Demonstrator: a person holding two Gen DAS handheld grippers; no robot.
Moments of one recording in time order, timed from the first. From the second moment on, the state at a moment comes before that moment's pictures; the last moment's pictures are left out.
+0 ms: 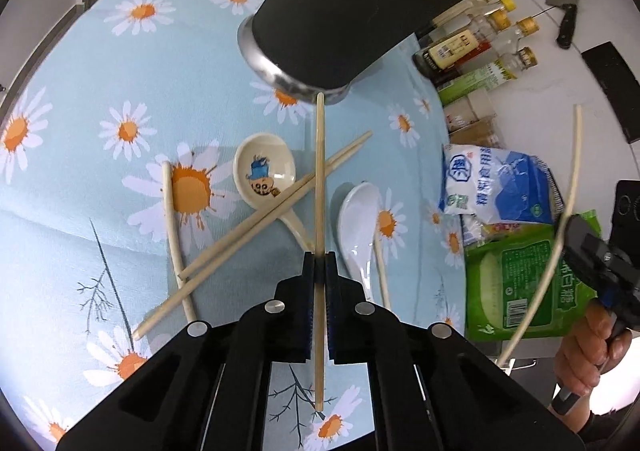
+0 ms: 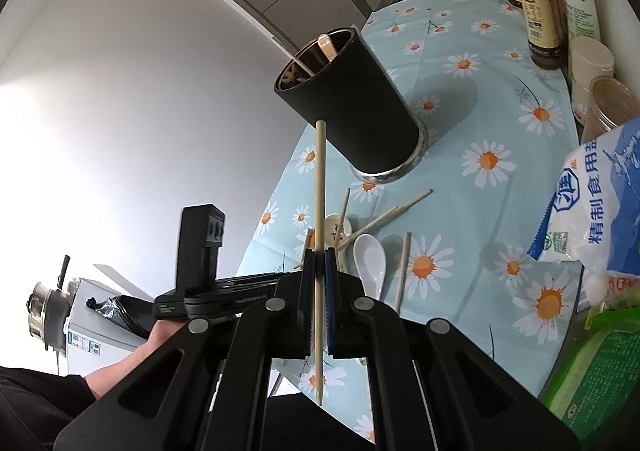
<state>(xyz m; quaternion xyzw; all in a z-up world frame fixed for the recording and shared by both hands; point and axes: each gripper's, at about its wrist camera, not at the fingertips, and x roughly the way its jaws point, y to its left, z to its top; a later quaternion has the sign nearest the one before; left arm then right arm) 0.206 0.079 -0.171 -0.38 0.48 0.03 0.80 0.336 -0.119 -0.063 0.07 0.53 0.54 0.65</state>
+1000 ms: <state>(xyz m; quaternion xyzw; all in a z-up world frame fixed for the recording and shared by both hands) 0.200 0.132 -0.035 -0.29 0.33 -0.09 0.90 0.336 -0.049 -0.025 0.10 0.47 0.48 0.73</state>
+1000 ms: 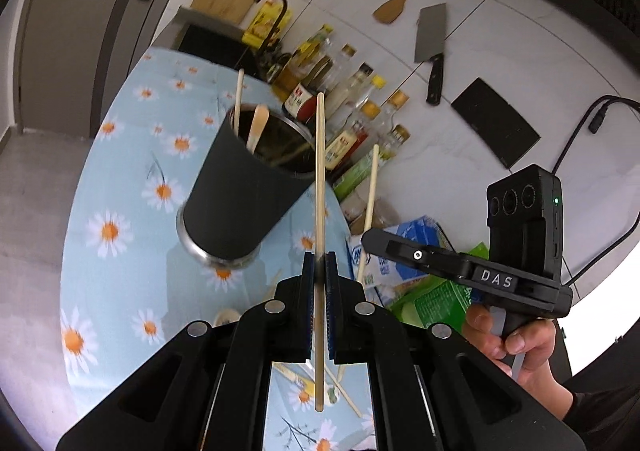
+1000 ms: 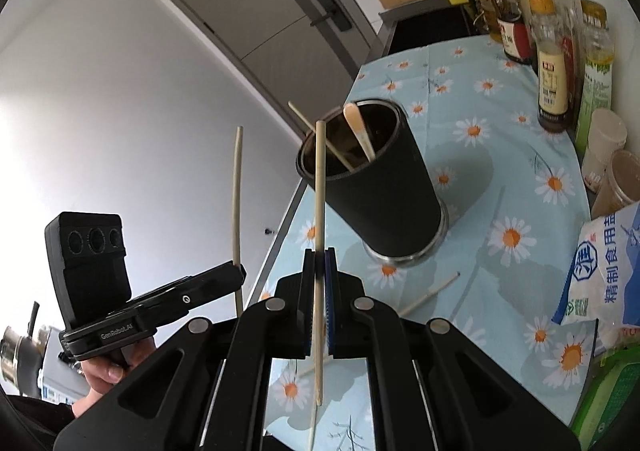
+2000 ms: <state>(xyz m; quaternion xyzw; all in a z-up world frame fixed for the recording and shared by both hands) 0.238 0.170 0.039 -0.20 0.16 -0.08 0.96 0.366 -0.007 0.062 0.10 0.30 0.45 0.83</state>
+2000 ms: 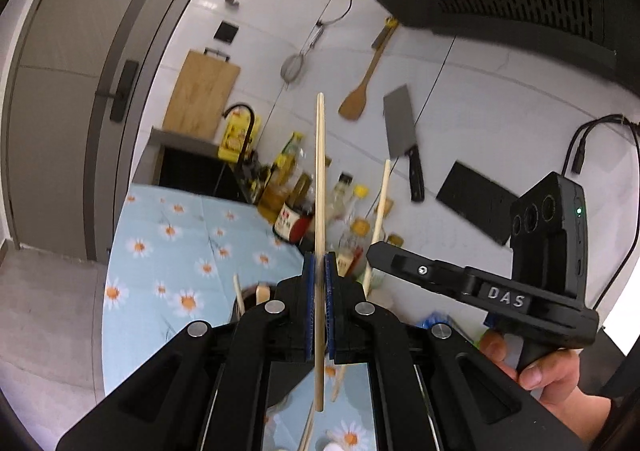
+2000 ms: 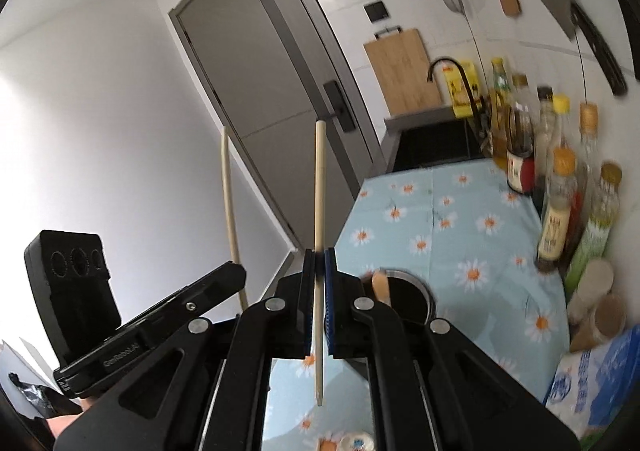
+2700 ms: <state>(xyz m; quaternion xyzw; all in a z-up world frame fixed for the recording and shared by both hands) 0.275 0.166 0.036 -0.14 0.05 -0.08 0.99 0.409 -0.002 0.072 0.13 0.24 0.42 0.87</state>
